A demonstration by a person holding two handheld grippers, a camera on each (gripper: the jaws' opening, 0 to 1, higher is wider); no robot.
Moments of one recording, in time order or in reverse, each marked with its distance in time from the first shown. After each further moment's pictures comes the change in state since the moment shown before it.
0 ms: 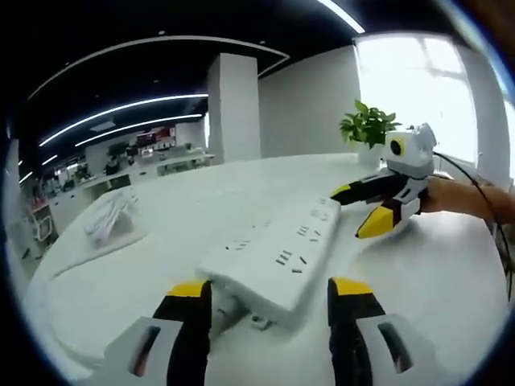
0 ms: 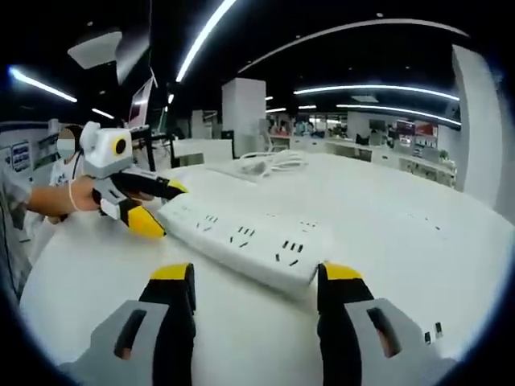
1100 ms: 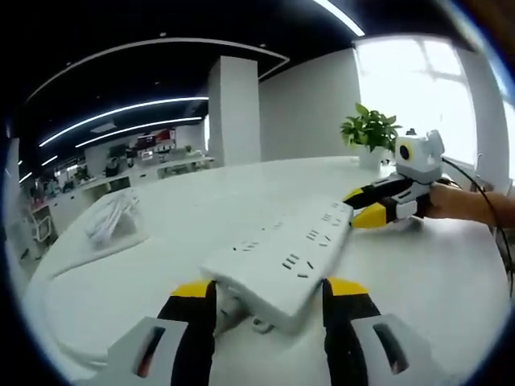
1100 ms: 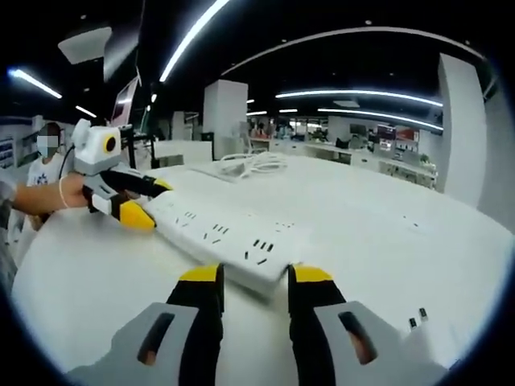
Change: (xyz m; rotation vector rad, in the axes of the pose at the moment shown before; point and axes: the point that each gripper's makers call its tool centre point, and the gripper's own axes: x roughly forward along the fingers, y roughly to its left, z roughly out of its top) left arm 0.003 0.008 0.001 -0.001 -0.019 -0.009; right arm -0.008 -0.014 -0.004 -0.005 -0.012 -0.128
